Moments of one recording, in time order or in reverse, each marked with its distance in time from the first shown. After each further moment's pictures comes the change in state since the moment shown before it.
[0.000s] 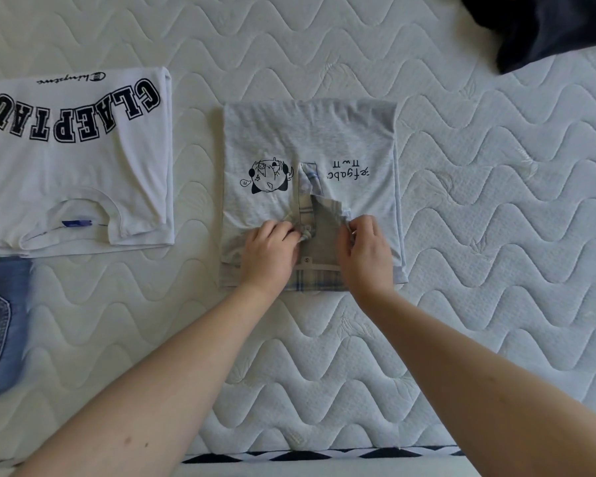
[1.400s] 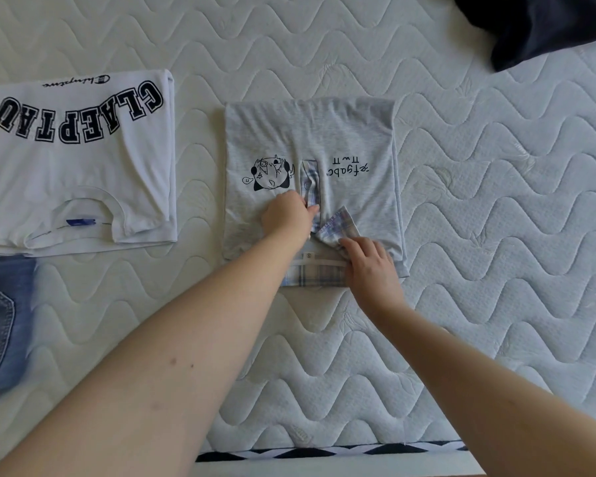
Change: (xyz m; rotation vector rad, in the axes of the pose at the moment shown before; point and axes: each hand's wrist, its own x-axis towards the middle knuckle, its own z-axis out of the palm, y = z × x) left_hand 0.080 0.022 -0.001 -0.288 -0.397 -0.661; right_hand -0.029 0.031 -0.006 -0.308 -0.224 -0.243
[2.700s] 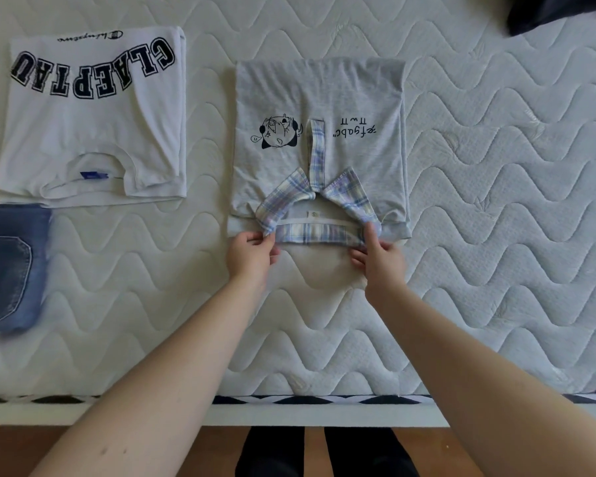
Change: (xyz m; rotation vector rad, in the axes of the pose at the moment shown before) left_hand -0.102 -0.113 0.039 -1.068 0.159 -0.430; right_hand -0.039 -0.011 0.012 1.267 0.155 1.043
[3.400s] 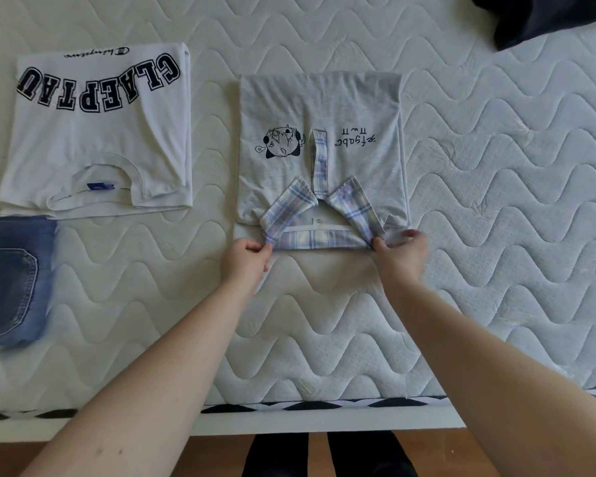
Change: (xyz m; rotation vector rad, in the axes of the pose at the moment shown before) left_hand 0.013 0.006 -0.026 0.409 -0.060 0.093; right_hand 0.012 -0.015 -0.010 -0.582 0.282 -0.227
